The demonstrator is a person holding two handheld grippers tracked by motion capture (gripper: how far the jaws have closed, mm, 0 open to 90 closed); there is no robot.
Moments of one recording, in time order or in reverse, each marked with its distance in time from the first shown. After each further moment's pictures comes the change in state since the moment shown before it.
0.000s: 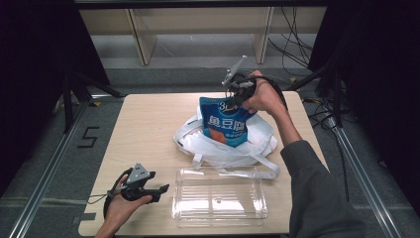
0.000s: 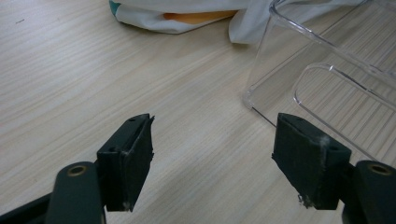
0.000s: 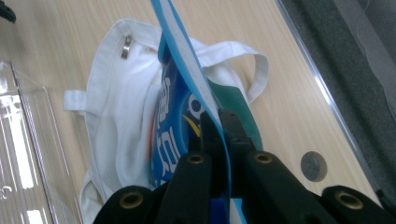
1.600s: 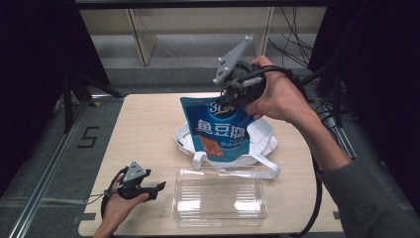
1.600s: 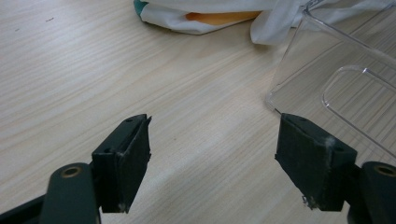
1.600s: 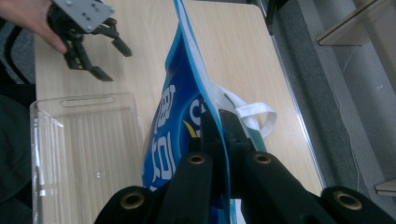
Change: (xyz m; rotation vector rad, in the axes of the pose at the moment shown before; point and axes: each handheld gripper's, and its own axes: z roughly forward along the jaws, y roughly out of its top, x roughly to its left) left arm 0.006 -0.003 -0.001 -0.030 0.049 -0.065; right arm 0.108 0.047 -0.137 -0.083 -0.046 -0.180
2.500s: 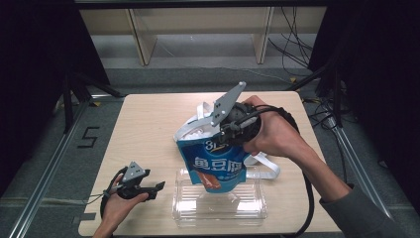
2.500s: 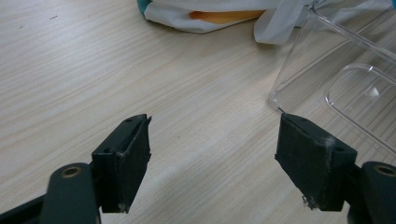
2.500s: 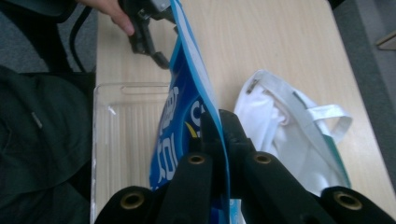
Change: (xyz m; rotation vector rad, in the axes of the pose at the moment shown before) left arm 0.003 -0.001 -0.001 0.003 0.011 0.012; right arm 0.053 -0.027 0.032 -0.002 0.168 -0.017
